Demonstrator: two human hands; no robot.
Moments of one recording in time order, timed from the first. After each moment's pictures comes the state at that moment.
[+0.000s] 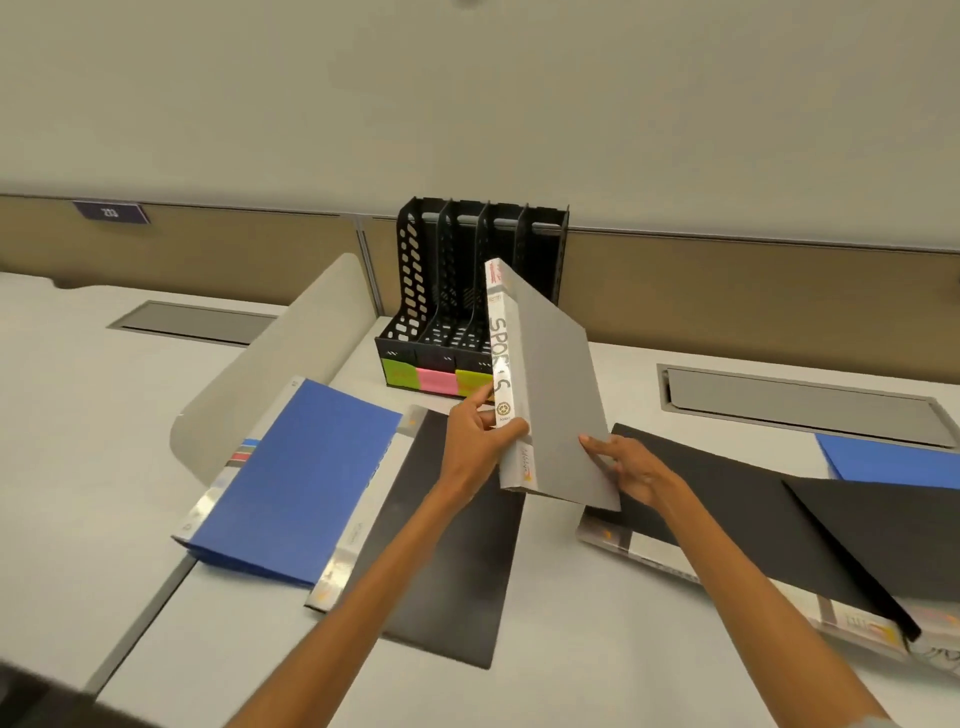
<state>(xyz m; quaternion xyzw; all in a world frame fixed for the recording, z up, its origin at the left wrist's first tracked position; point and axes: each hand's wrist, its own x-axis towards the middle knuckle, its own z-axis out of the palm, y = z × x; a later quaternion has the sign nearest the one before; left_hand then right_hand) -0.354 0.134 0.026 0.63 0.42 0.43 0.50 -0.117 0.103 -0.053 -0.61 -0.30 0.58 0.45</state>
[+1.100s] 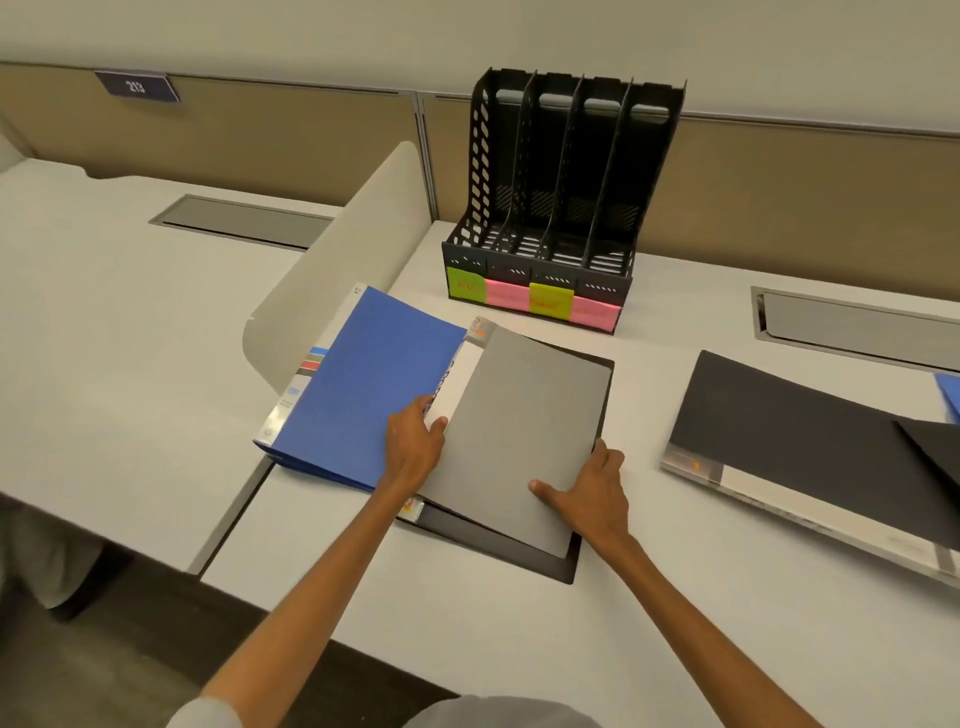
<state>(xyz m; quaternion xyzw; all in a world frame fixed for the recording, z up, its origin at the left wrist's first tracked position) -0.535 0.163 -0.095 0.65 0.66 0.23 0.30 -0.320 0.053 -0.137 -0.81 -0.46 0.27 0.23</state>
